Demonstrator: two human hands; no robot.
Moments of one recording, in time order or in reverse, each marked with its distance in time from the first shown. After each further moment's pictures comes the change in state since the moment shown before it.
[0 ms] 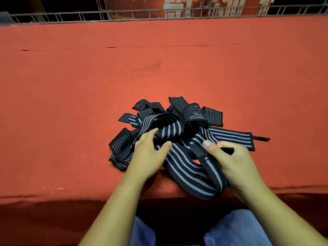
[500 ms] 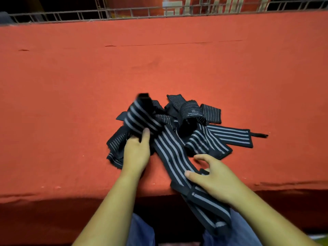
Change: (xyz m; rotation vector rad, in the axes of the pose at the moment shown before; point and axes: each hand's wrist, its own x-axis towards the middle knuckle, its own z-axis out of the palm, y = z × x) left_hand 0.016 -0.020 0.014 -0.257 0.269 -0.173; right_hand -0.012 0.037 0.002 -0.548 -0.310 0.202
